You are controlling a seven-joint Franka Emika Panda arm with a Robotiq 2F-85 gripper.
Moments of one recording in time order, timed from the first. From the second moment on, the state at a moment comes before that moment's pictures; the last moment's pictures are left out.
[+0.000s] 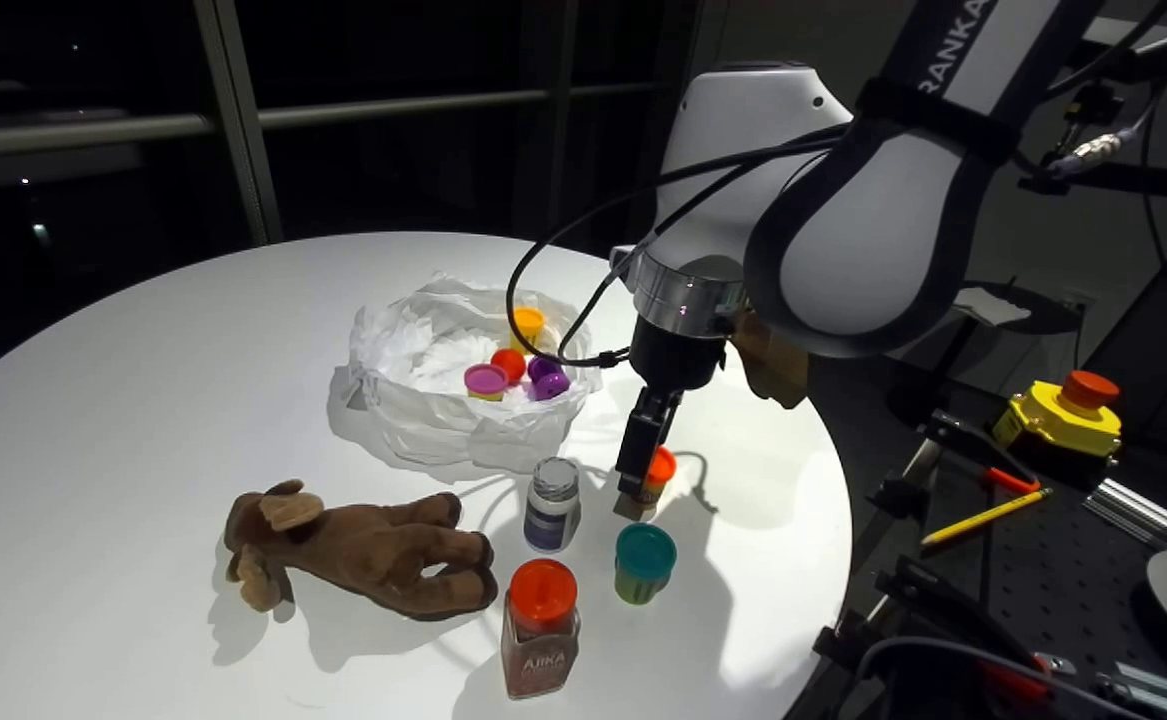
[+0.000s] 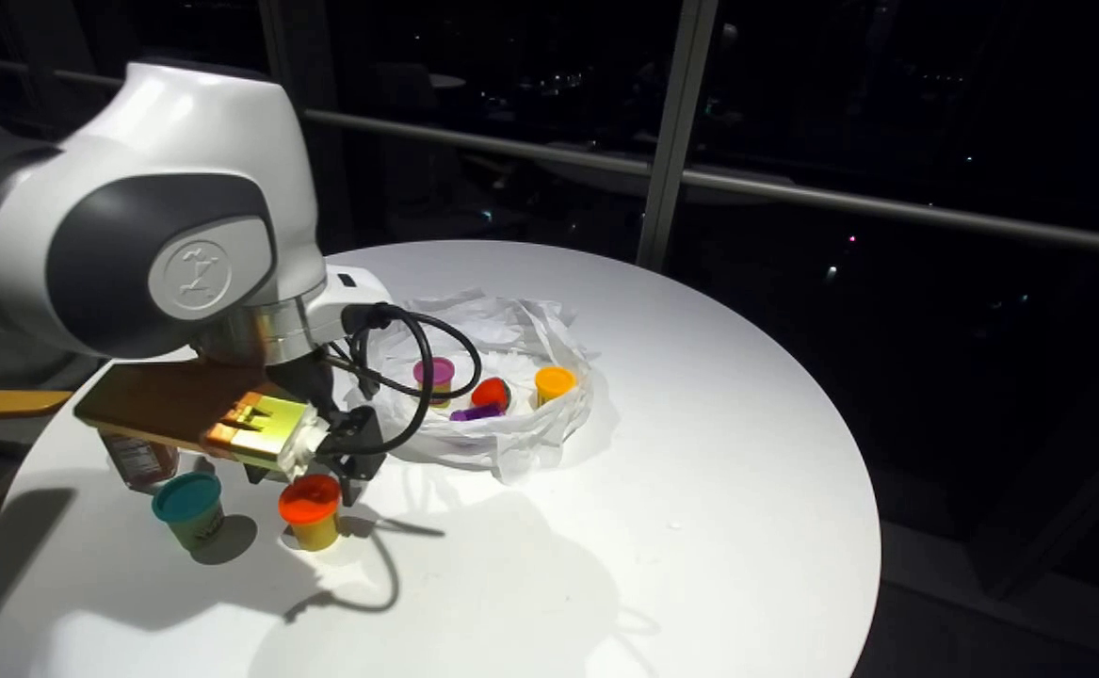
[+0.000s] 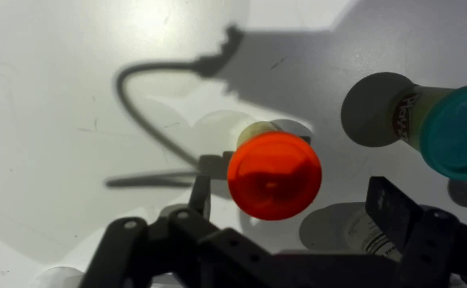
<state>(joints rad) 0.21 0.49 0.03 -2.49 -0.02 3.01 -0.05</state>
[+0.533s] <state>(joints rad) 0.24 0.50 -0.02 -2.49 -0.02 2.98 -0.02</state>
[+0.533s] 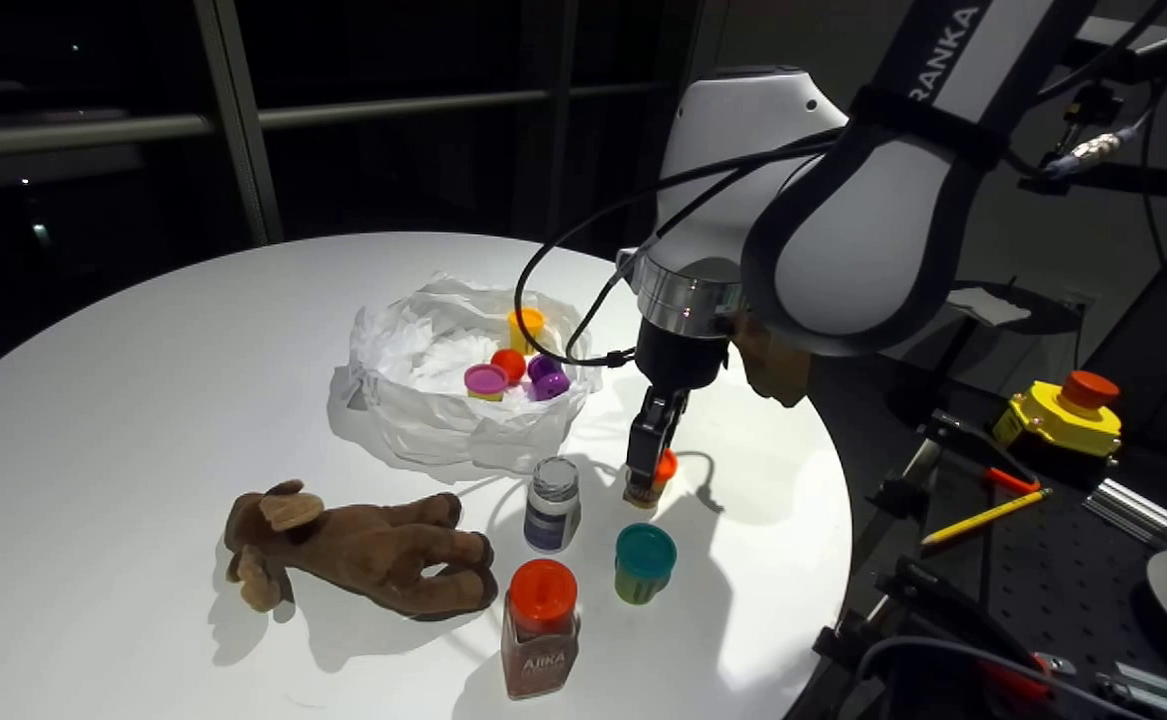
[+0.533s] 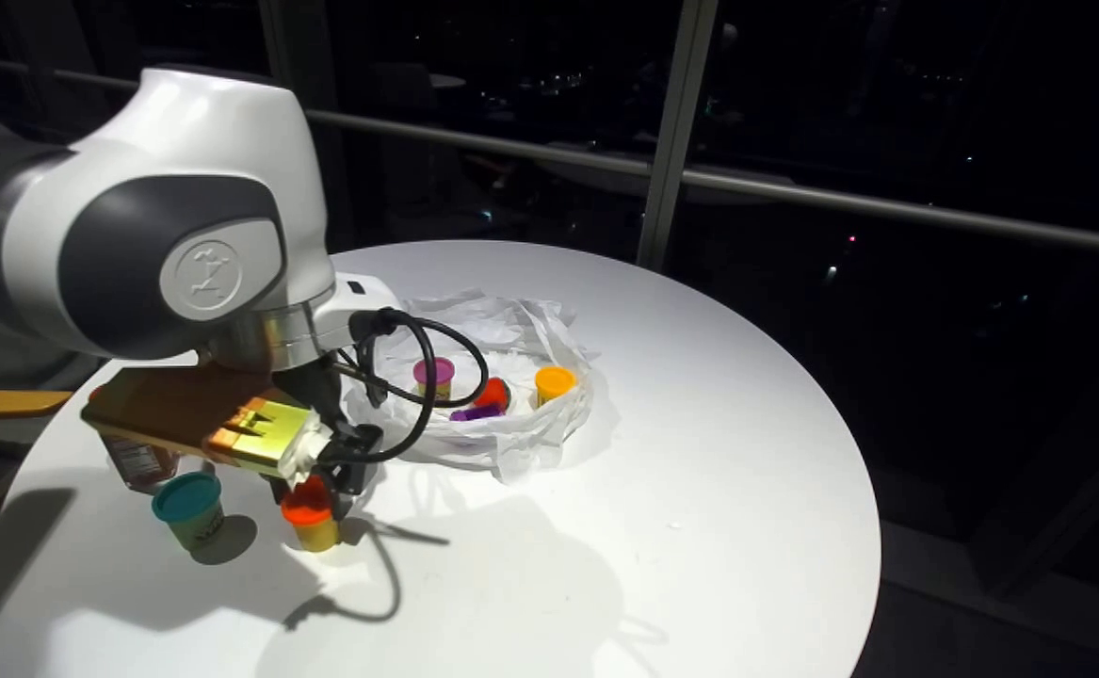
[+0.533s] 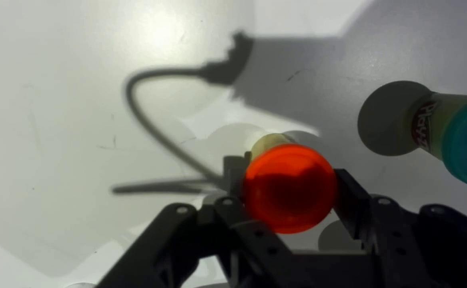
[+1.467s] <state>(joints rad) 0.30 0.29 -0.10 -2.26 -0.26 2.67 0.05</state>
